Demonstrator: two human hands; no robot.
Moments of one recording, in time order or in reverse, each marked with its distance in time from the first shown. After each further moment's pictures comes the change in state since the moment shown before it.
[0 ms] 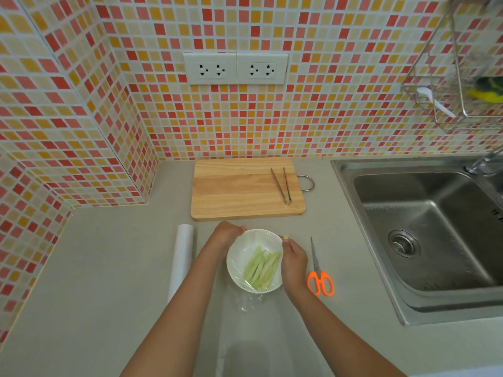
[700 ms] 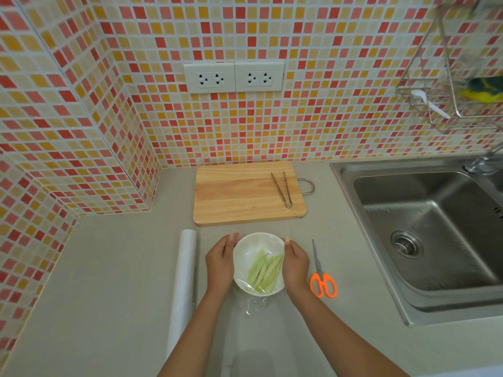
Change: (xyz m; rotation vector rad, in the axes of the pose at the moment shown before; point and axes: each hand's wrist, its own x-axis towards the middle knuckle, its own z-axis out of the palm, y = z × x) left_hand -0.034 -0.061 0.015 -0.219 0.320 0.463; right_hand -0.001 -0.001 0.002 -0.123 0.024 -0.079
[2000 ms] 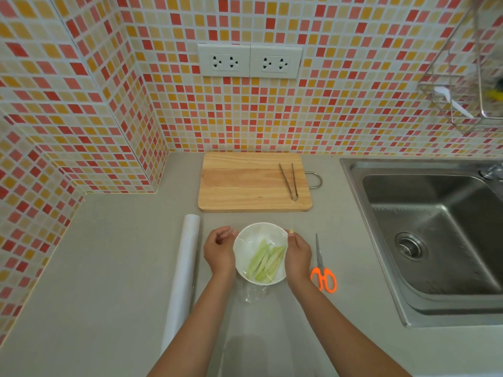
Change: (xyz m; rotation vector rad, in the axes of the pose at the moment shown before) left_hand -0.001 0.000 0.012 -0.271 0.345 -0.299; right_hand -0.001 -0.006 -0.002 0.042 -0.029 0.041
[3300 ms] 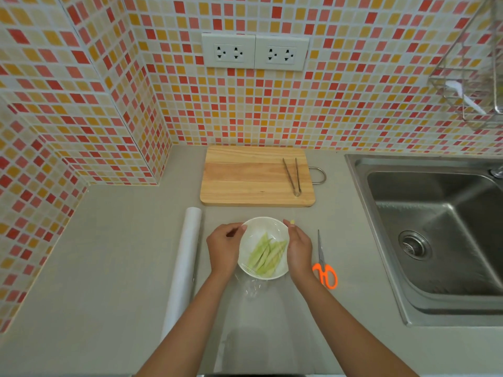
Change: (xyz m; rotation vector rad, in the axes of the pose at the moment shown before) left_hand -0.003 0.000 -0.010 0.310 -0.225 0.311; right_hand -0.001 -0.013 -0.002 0.097 -0.097 0.104
